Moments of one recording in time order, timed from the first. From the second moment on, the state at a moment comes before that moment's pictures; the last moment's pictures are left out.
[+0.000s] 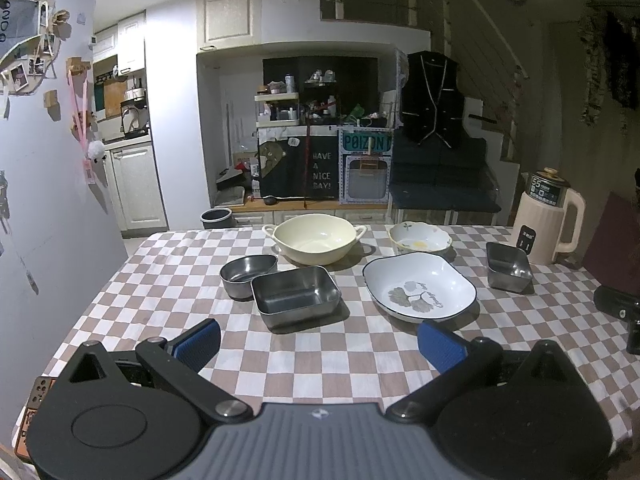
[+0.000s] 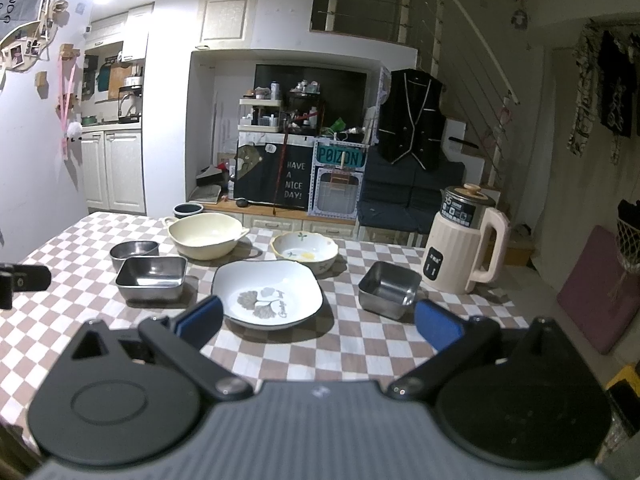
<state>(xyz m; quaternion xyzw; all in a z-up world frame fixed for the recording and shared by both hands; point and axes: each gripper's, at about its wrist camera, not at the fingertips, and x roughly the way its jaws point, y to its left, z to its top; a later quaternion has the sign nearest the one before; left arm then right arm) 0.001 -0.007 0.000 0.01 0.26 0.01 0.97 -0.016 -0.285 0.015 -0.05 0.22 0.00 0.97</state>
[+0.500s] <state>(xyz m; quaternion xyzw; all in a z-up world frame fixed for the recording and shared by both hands) 0.036 -0.007 0.000 -0.01 0.25 -0.03 0.97 0.027 -0.298 0.024 0.01 0.22 0.03 0.97</state>
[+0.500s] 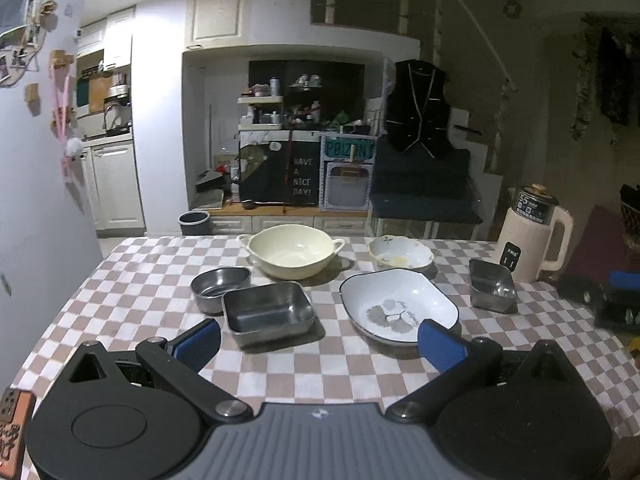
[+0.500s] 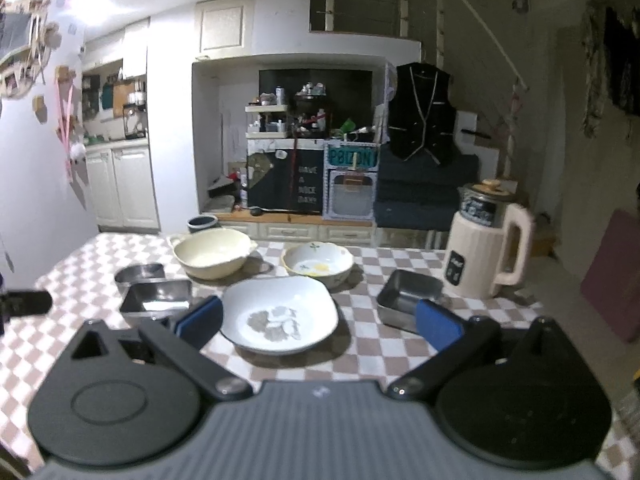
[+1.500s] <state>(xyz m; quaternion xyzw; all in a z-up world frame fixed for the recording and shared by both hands) 0.248 -0.067 -0.106 -0.13 0.34 -0.13 0.92 0.255 -0.332 -0.072 -0.02 0.32 0.08 0.95</state>
